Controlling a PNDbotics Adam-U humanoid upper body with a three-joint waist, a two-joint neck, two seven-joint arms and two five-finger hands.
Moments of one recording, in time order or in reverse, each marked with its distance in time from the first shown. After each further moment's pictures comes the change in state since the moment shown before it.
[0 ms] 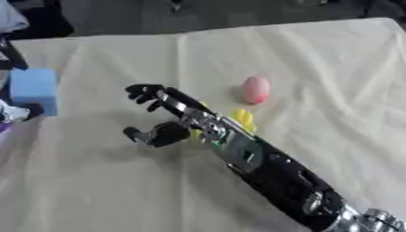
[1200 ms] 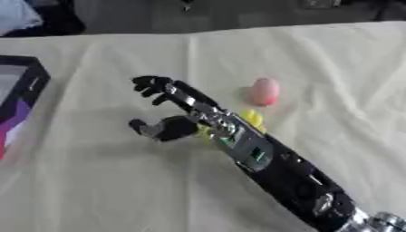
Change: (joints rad) left arm 0.150 0.116 0.219 0.263 0.080 0.084 0.237; right arm -0.002 -0.012 -0.006 -0.051 -0.043 0.011 -0.006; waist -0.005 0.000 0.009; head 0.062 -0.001
